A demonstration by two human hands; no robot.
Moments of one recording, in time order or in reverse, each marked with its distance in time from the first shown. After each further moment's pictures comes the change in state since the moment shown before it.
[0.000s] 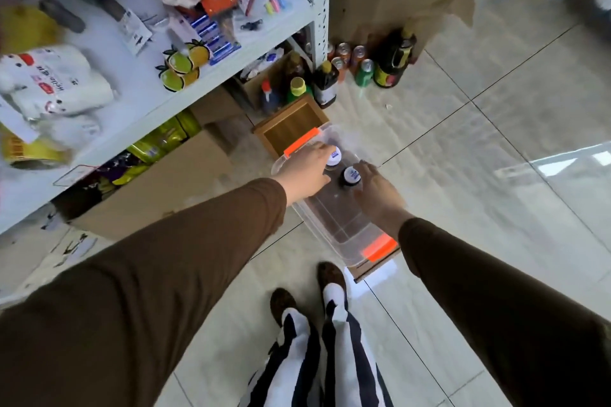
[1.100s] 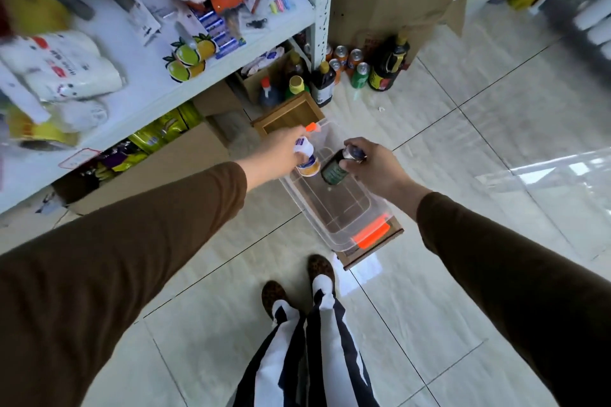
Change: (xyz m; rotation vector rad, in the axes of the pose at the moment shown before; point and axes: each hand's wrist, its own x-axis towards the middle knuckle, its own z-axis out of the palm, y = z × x) left_hand -0.051 -0.015 -0.050 -0.273 0.112 -0.159; right_hand -0.017 -0.031 -0.057 0.255 0.041 -0.096
